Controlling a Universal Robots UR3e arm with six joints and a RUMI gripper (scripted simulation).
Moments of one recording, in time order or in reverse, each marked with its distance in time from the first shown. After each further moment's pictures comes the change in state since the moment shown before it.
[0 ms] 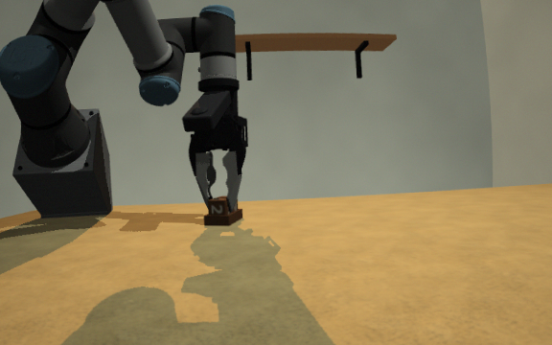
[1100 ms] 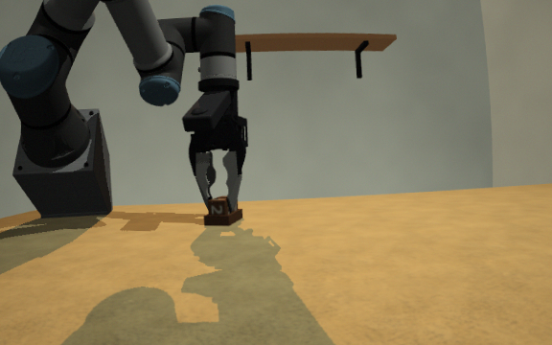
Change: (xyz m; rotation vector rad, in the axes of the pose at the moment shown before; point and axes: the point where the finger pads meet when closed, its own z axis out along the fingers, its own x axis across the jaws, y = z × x) arm 0.000 0.000 0.000 0.000 0.000 0.000
